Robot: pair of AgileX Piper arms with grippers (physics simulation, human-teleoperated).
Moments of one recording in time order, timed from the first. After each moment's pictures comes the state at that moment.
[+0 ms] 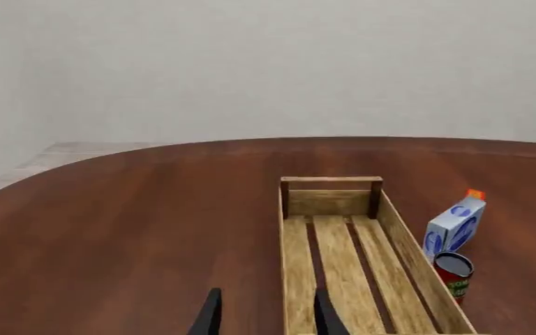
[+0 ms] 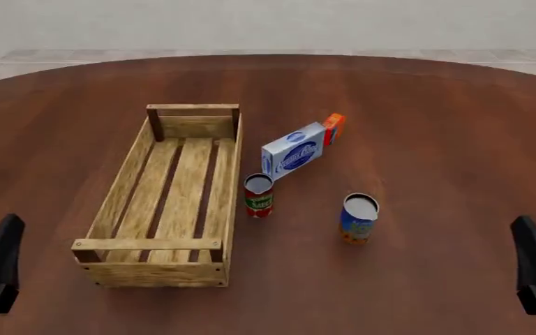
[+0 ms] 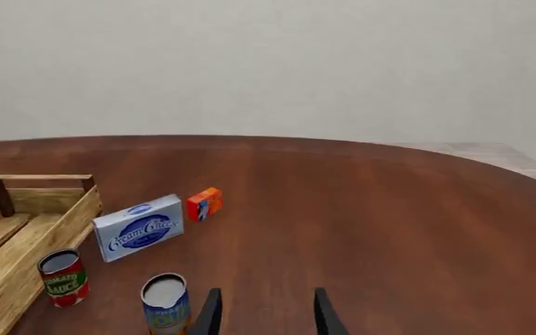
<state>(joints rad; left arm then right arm) 0.00 0.02 0.00 -0.02 0.00 0.00 0.01 0.00 -0.01 -0.01</state>
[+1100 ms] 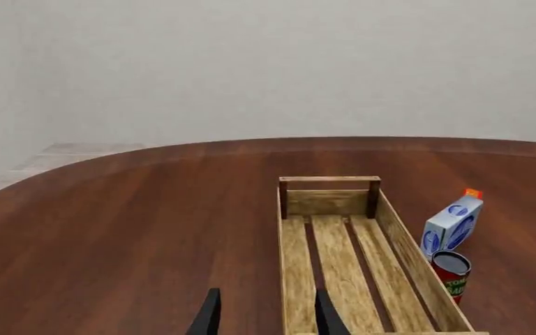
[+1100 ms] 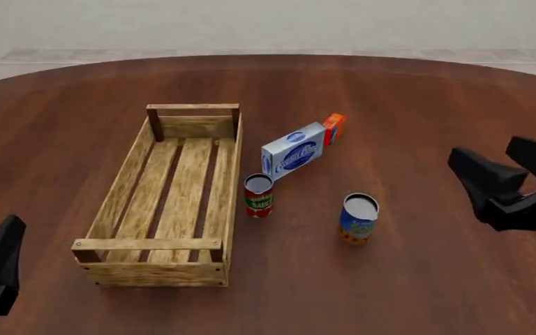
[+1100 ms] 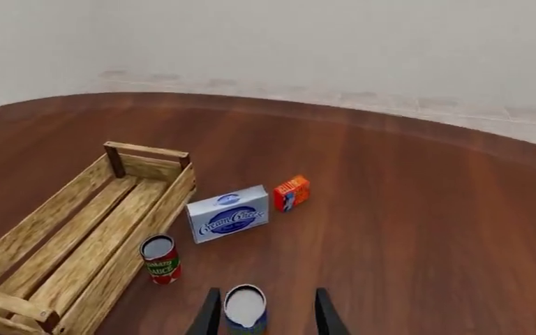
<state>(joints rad) 0.00 0.00 0.00 0.00 0.00 0.29 0.54 -0.38 0.04 0.02</state>
